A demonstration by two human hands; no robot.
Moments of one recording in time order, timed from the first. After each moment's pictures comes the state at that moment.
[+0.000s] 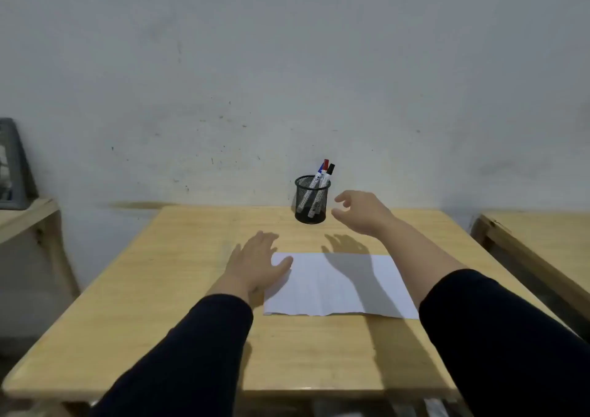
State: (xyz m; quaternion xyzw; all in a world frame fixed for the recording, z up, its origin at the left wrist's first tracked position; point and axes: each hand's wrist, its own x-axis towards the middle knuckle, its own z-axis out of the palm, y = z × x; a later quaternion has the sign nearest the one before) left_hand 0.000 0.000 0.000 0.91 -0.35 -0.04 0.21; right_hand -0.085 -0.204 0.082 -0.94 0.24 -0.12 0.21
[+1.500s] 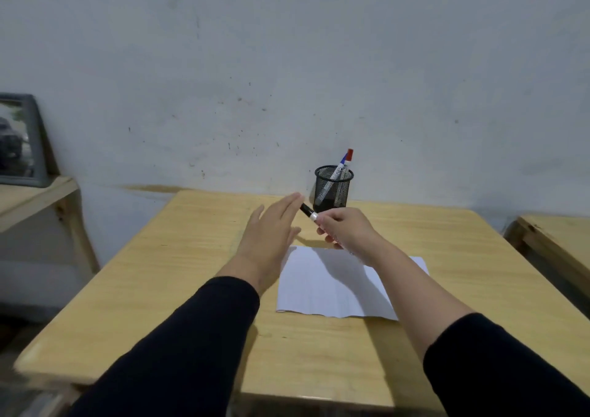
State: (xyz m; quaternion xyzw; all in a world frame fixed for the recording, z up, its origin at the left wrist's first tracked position) left_hand 0.022 -0.006 0.001 0.87 -0.42 0.20 0.18; right_hand -0.066 -0.151 0.044 -0.81 0.19 -0.11 0.55
